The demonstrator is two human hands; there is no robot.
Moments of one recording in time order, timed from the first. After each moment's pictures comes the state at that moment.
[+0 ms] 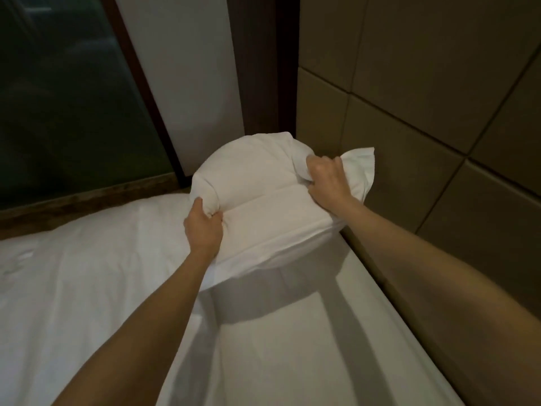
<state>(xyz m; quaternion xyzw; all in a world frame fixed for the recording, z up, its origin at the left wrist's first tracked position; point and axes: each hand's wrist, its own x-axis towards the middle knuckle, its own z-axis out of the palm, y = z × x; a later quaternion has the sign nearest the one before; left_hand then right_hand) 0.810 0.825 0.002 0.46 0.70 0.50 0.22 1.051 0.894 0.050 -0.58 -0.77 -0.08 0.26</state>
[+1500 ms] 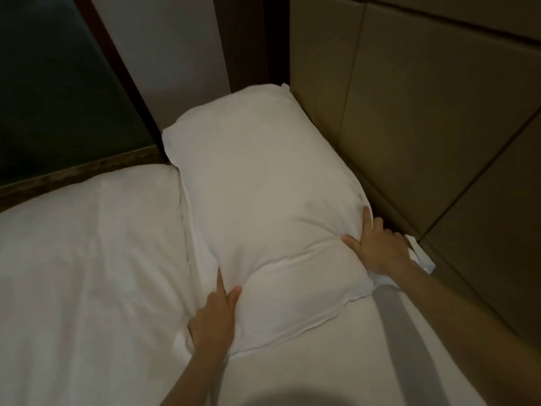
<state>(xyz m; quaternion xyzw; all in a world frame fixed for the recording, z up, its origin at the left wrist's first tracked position) 0.830 0.733 -0.207 0.57 0.81 0.05 0.14 1.152 0.835 -0.184 -0.76 -0.65 0.09 -0.02</state>
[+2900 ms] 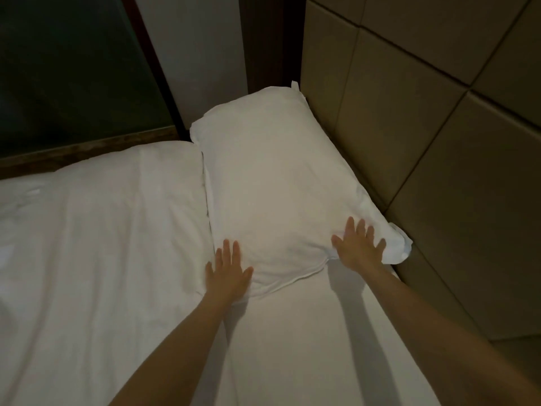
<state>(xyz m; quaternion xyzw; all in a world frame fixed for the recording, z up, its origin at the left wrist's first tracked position) 0.841 0.655 -0.141 0.64 0.74 -0.09 0.20 1.120 0.710 -0.126 -0.77 -0.59 0.22 -0.04</state>
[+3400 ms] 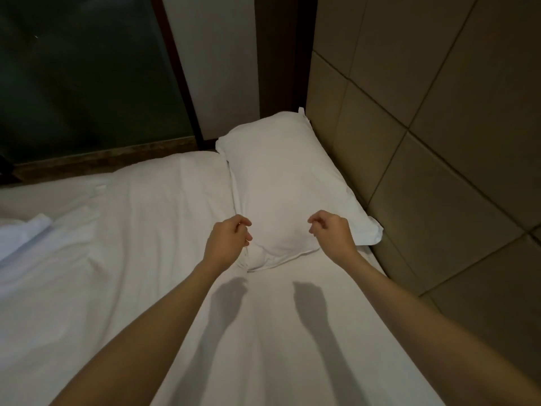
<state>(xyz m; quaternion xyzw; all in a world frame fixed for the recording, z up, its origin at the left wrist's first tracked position) 0.810 0.545 0.074 0.57 0.69 0.33 0.32 1.040 0.570 0.074 -0.64 -0.63 0.31 0.31</state>
